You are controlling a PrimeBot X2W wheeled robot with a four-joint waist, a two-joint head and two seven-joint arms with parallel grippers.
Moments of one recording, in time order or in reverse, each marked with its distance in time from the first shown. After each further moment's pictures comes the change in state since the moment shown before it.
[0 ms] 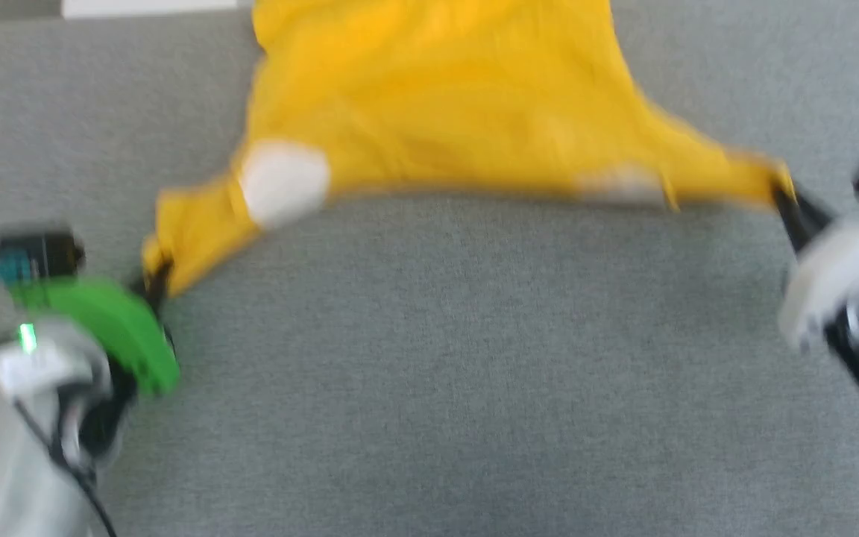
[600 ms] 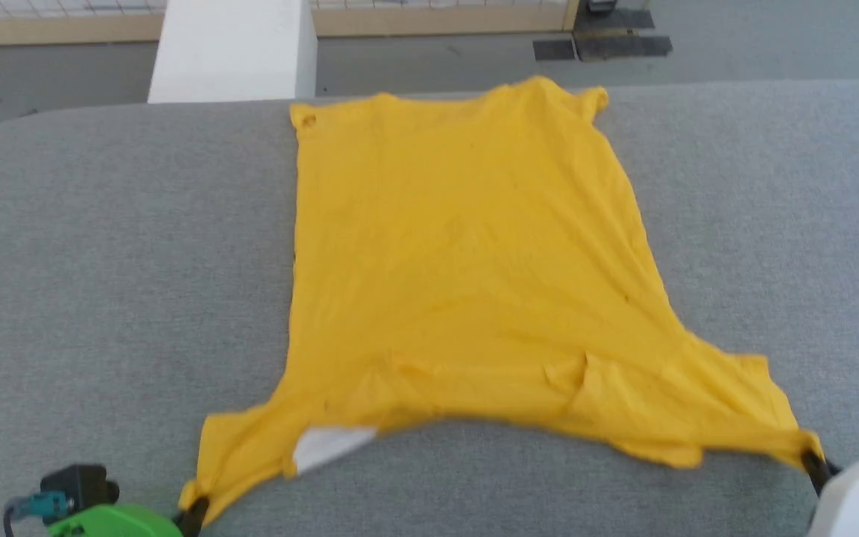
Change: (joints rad) left arm 0.550 -0.068 0.050 -0.235 -0.138 0.185 0.044; right arm 0.556 0.265 -0.314 -0.299 -0.040 0.000 0.273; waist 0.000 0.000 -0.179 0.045
